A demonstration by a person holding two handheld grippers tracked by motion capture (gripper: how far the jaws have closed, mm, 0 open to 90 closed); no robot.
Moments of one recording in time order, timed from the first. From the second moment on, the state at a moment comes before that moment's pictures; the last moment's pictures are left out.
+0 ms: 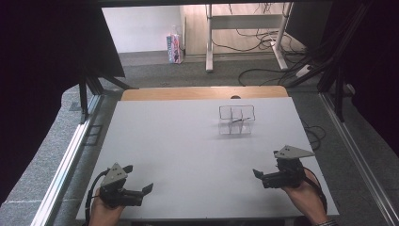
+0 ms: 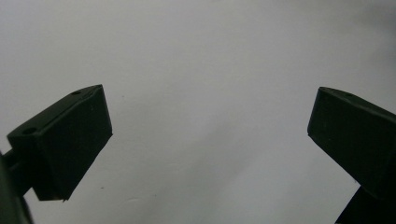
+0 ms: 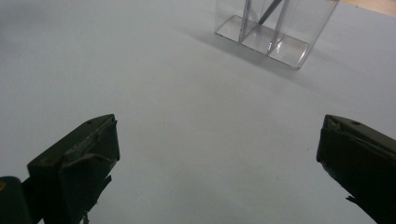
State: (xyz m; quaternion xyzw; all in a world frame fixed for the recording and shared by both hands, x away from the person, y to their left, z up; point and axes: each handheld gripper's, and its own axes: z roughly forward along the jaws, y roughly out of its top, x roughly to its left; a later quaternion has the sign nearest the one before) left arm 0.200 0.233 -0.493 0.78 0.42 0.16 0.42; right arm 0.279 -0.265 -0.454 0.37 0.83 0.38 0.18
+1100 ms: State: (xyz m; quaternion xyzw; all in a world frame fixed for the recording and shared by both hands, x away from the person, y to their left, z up) left arm 0.200 0.232 -0.494 0.78 0.43 0.16 0.42; right arm 0.254 -0.293 -0.469 0.39 0.83 0.35 0.18
